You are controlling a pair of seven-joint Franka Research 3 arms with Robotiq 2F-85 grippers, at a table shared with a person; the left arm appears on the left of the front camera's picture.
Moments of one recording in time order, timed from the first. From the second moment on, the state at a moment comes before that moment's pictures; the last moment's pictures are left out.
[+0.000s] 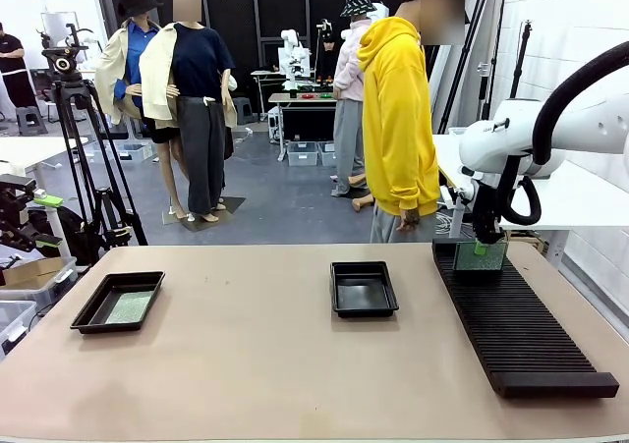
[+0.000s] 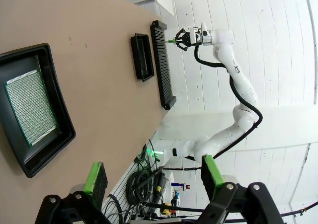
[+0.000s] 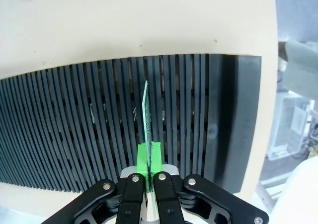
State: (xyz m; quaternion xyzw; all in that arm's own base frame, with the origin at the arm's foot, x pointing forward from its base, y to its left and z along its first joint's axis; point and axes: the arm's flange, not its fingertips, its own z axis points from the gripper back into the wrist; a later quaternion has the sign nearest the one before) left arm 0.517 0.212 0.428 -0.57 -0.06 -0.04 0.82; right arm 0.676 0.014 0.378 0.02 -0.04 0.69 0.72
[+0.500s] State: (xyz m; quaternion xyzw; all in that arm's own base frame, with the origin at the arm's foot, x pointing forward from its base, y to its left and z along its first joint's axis) left arm 0.517 0.212 0.428 -0.57 -0.06 -0.04 0.82; right arm 0.660 0.021 0.451 -0.02 -0.04 0.69 0.72
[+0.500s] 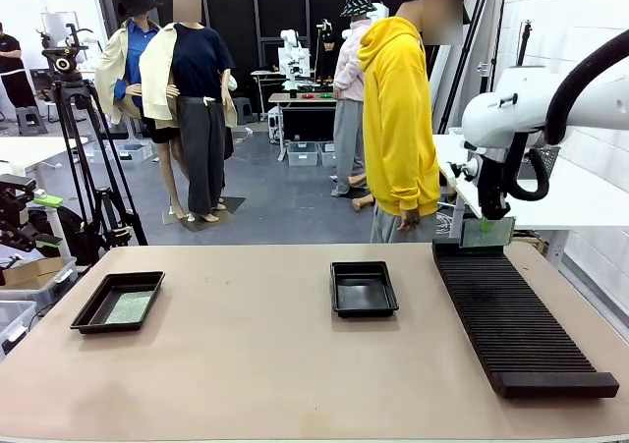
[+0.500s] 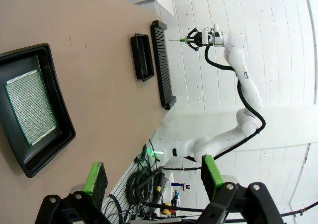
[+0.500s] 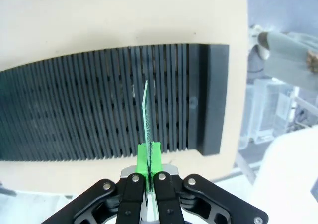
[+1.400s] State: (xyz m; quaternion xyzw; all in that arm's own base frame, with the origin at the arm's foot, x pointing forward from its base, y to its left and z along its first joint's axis) left arm 0.517 0.212 0.428 -0.57 -0.06 -0.04 0.82; right arm 0.603 0.096 0.516 0.07 0.00 0.28 0.96
